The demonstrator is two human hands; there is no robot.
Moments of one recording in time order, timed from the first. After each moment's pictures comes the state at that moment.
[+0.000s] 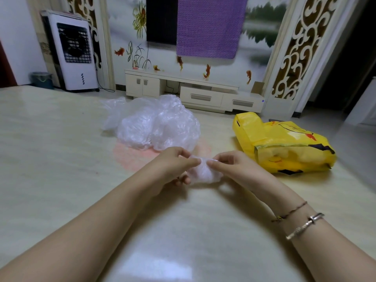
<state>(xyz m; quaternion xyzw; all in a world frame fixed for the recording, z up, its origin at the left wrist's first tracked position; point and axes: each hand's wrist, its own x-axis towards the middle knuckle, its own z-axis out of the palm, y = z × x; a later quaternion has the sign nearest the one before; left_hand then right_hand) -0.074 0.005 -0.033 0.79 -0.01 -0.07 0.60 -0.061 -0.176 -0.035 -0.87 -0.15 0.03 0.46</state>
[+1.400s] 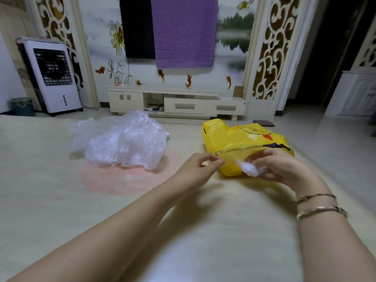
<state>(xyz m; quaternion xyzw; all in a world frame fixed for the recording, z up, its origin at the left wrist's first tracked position) -0.065 -0.110 -0.024 0.81 -0.18 -0.03 0.55 -0.057 -0.325 -0.005 -0.81 0.12 0.02 0.57</state>
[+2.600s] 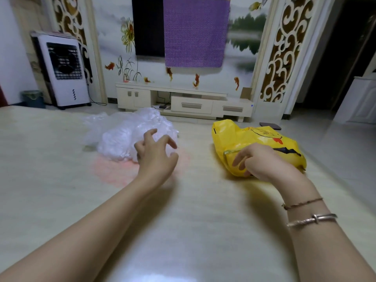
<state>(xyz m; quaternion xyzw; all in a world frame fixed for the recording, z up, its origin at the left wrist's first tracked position) -0.047 -0.030 -0.033 0.91 -0.01 0.19 0.37 -0.066 -0.257 0.014 -0.97 0.02 -0.03 0.24</state>
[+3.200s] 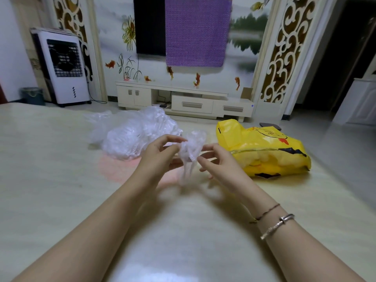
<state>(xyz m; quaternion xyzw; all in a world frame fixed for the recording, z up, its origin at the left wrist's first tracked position) -0.076 -0.015 -0.017 0.66 -0.09 0.05 0.75 -0.062 -0.183 -0.030 -0.83 -0.12 -0.07 0.54</state>
